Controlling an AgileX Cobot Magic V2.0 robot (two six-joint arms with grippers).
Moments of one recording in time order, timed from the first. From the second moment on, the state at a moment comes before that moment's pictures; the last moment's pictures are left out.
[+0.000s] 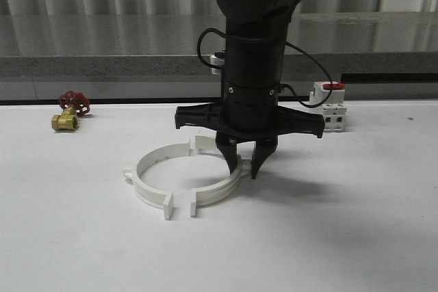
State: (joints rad) left arm -0.03 0.41 -0.43 -0.23 0.53 0.22; right arm 0.65 2.09 -1.50 -0.21 0.77 0.91
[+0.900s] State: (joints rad) left arm -0.03 0.41 -0.43 -0.23 0.53 0.22; right arm 0.65 2.10 -1.51 -0.12 0.76 0.92
